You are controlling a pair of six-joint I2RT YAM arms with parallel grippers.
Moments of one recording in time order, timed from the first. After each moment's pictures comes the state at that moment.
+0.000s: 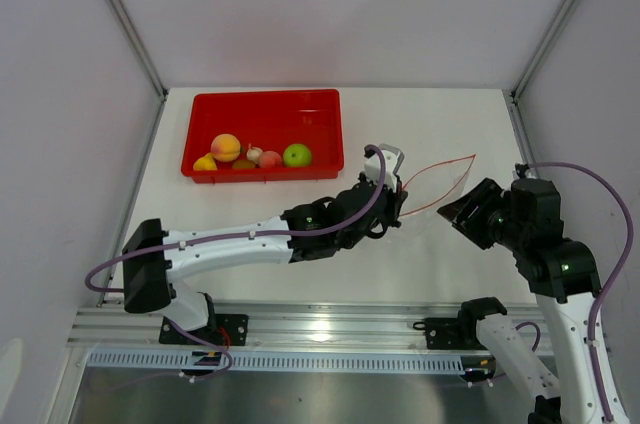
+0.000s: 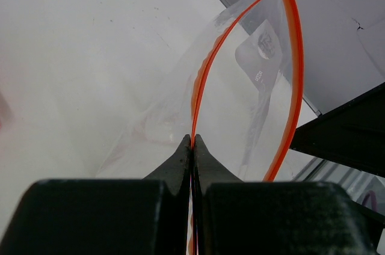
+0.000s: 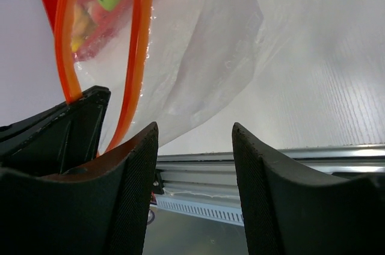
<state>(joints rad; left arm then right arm) -1.26 1.55 1.30 -0.03 -0.52 -0.46 0.18 0.68 1.08 -1.08 -0.15 0.84</state>
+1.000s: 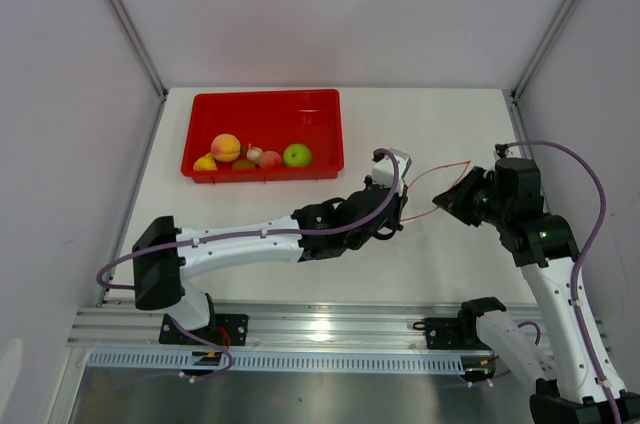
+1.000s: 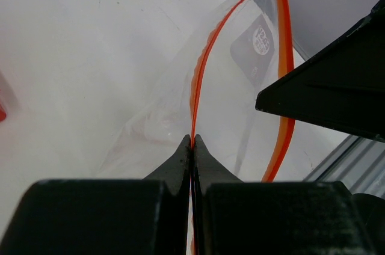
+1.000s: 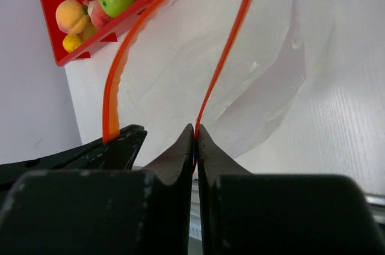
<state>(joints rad) -1.26 1.61 1.33 -0.07 -0.53 -0.45 0.19 0.80 1.04 -0.88 -0.19 0.76</state>
